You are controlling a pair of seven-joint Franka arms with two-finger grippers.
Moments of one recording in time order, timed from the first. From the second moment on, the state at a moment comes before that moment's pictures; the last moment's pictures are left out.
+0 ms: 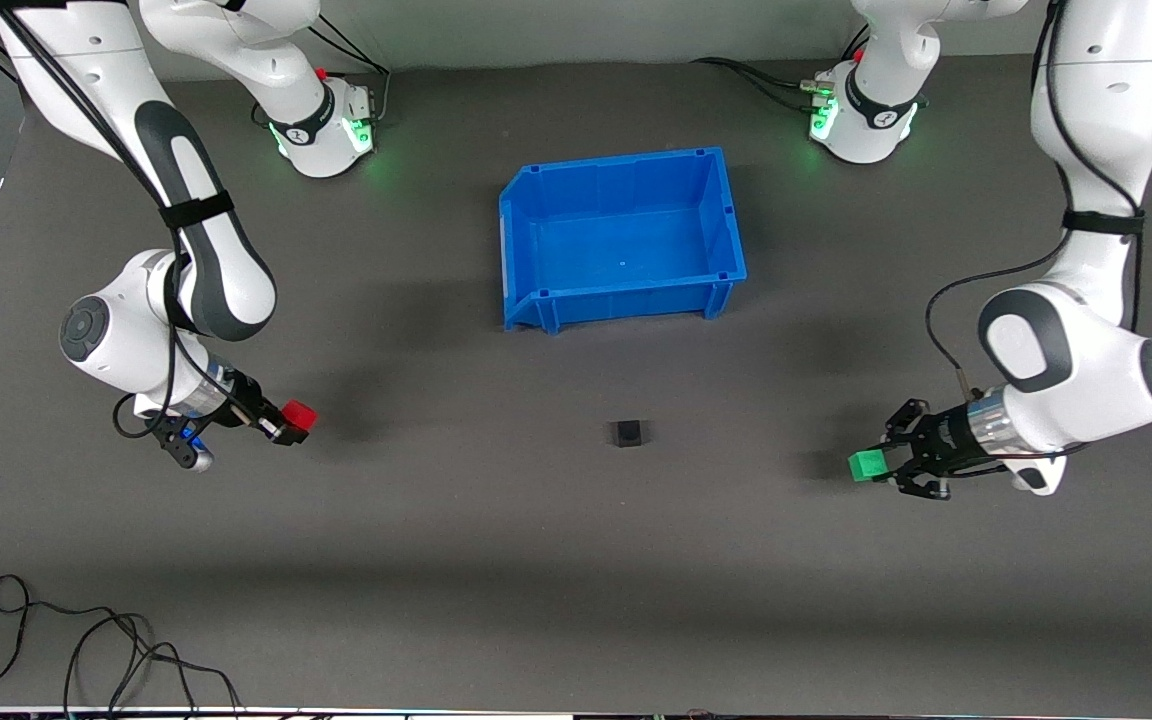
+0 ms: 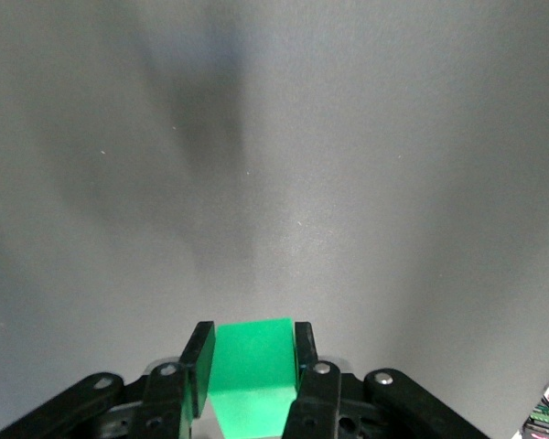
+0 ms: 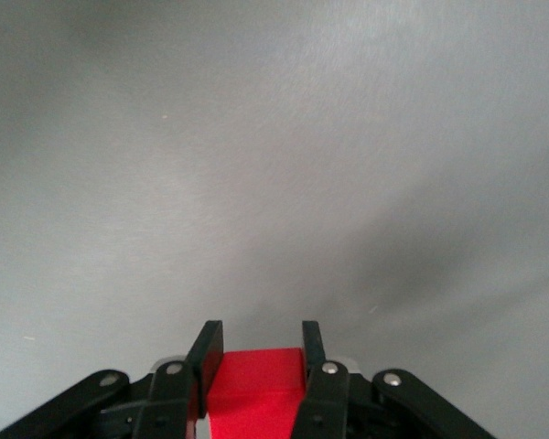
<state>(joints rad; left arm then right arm) -0.07 0.50 0.02 -1.81 -0.63 2.33 -1.18 0.23 0.35 -0.17 -2.08 0.39 2.48 0.53</state>
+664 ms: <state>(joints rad) -0.22 0.53 0.02 -1.81 -0.63 2.42 -1.31 0.43 0.50 -0.16 -1.85 0.39 2.47 1.29</state>
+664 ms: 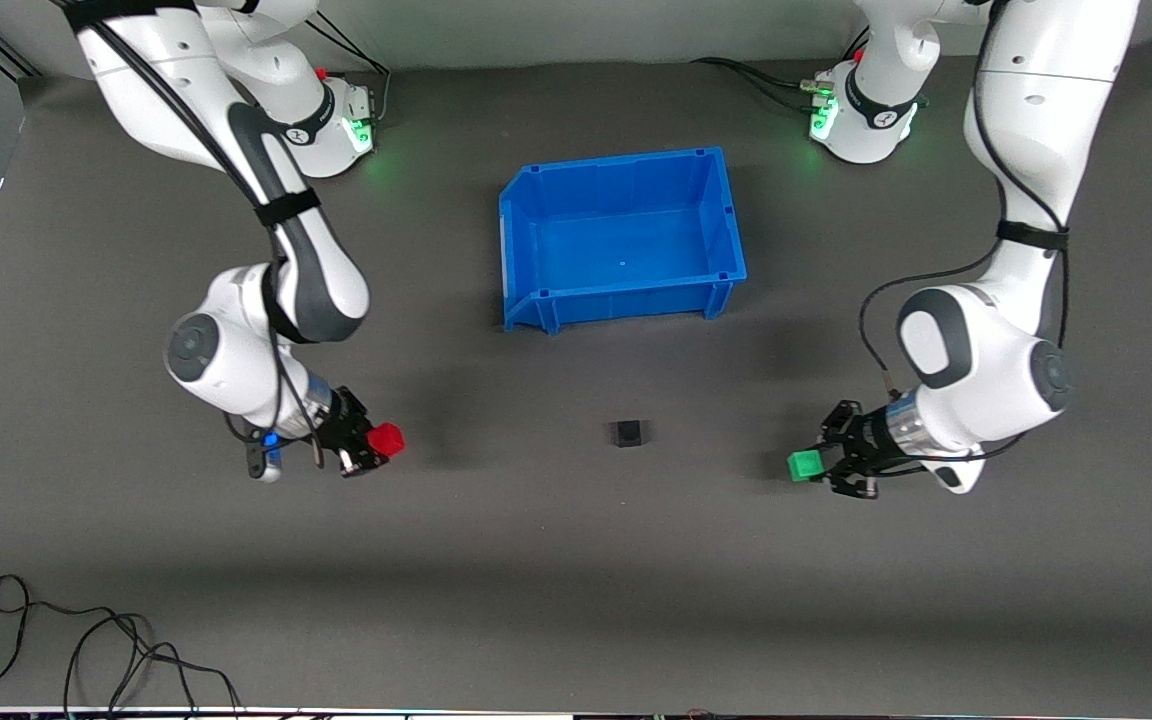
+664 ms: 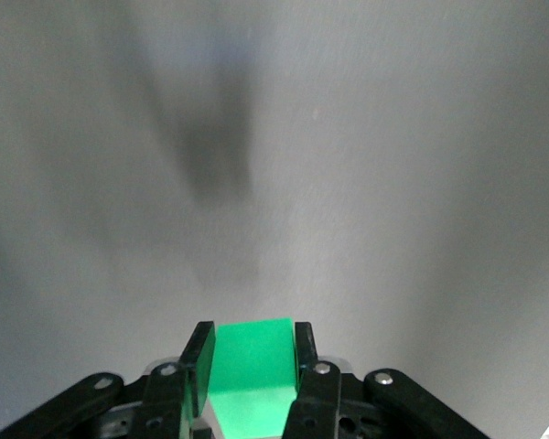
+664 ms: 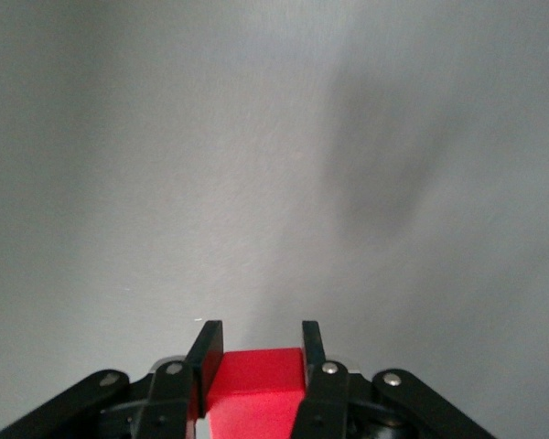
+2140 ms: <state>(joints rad) -0.53 0.66 0.01 -1.82 -0.63 2.71 -1.47 0.73 0.84 -0.16 -1.38 0.18 2.22 2.11</state>
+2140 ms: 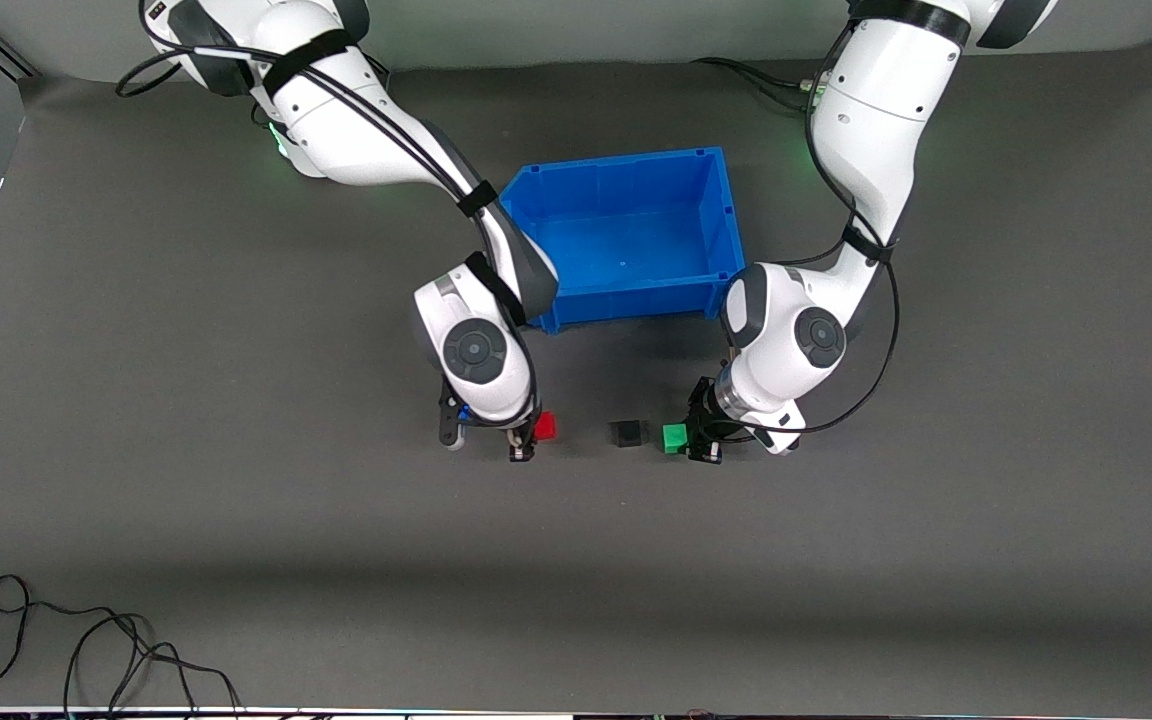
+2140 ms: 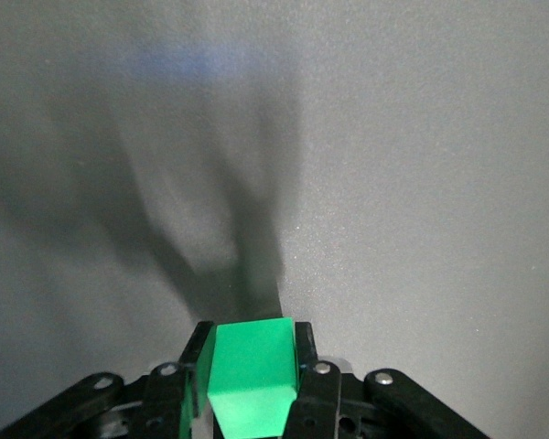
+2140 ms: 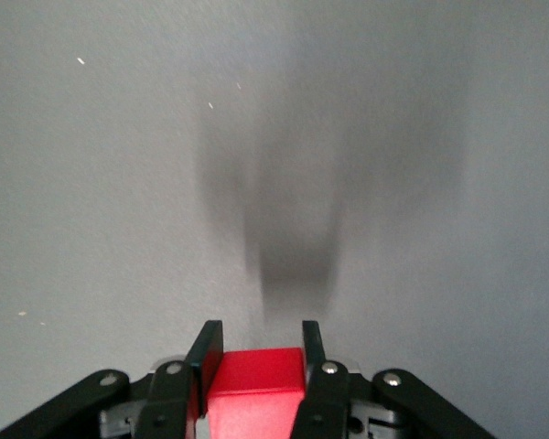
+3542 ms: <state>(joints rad) -0.59 0.68 0.01 -1.82 -0.63 2.75 -1.51 0.80 1.04 -0.16 -1.14 0.18 2.22 2.32</state>
